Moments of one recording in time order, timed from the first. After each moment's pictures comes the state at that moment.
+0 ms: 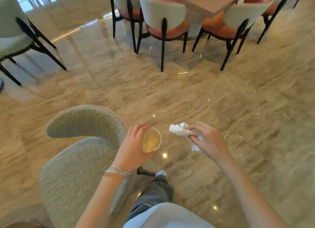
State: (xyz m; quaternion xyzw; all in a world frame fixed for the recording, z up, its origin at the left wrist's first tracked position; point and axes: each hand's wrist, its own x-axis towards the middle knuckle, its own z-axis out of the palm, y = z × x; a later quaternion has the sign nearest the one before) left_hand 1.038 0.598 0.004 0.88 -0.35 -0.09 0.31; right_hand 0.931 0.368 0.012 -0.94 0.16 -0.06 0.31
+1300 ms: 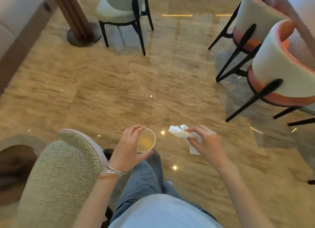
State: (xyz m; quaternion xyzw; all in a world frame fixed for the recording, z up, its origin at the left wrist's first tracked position) left_hand 1.398 0.496 -0.017 0.95 0.02 0.00 0.30; right_hand 1.479 0.251 -0.006 -0.93 -0.15 0.11 0.33
